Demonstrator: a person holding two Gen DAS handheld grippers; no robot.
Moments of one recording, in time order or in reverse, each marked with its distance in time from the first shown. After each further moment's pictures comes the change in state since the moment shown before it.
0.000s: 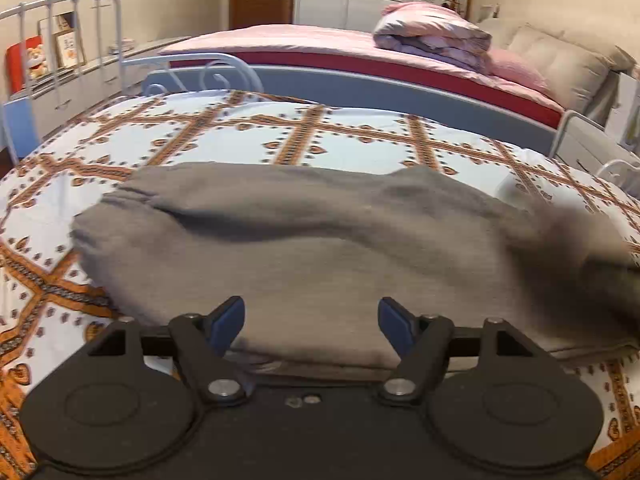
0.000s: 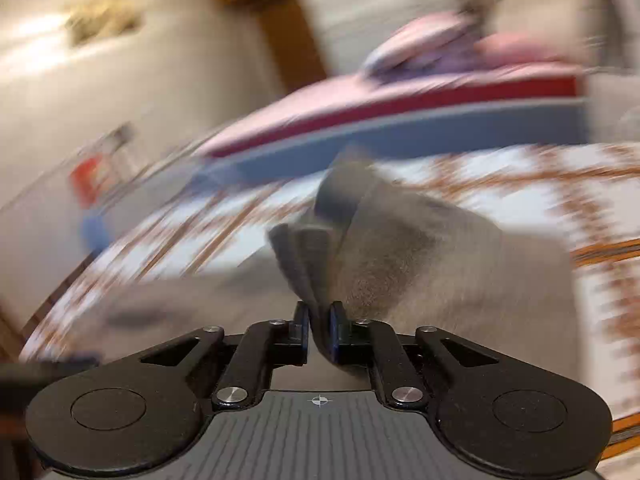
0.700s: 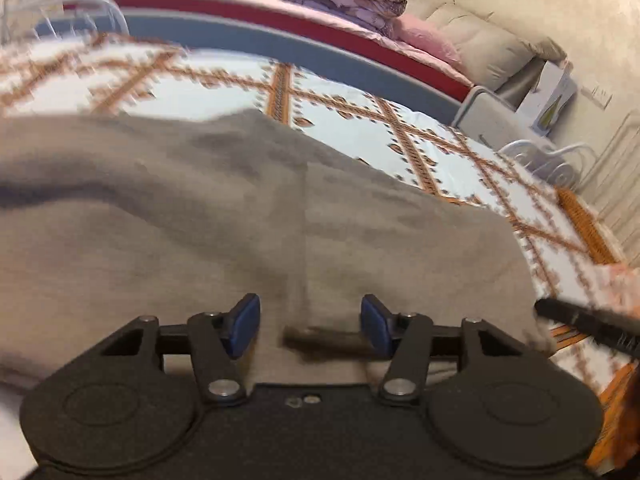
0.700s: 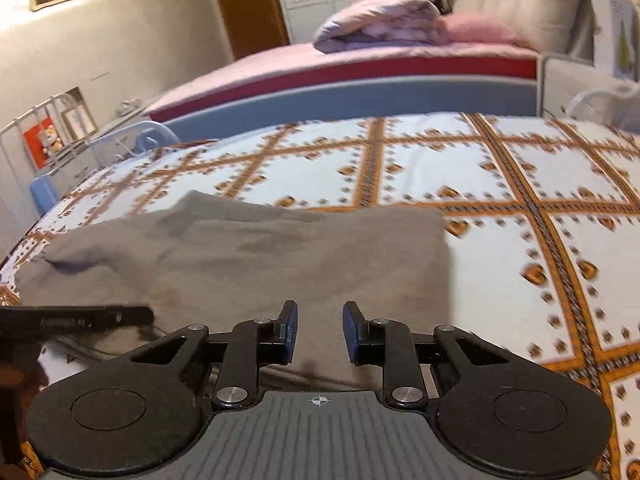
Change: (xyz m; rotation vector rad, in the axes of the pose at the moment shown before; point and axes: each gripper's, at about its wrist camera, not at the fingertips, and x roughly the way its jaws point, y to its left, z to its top) left arm 0.068 -0.093 0.001 -0.038 0.146 -0.379; right arm -0.047 -0.054 -0.019 0.027 0.066 -0.238
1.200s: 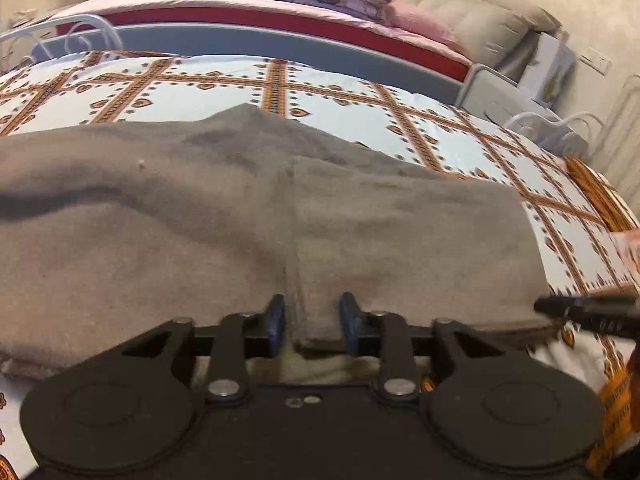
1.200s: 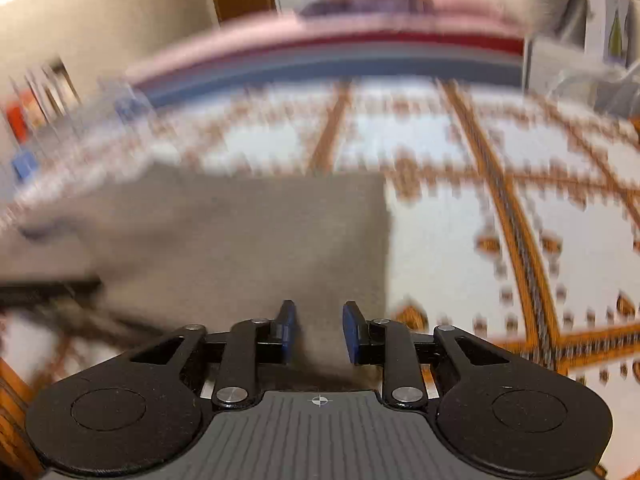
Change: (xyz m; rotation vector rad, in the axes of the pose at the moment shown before) left arm -0.008 -0.014 -0.009 0.089 -0.005 0.098; right arm 0.014 -0.035 -0.015 -0.025 0.148 -0.091
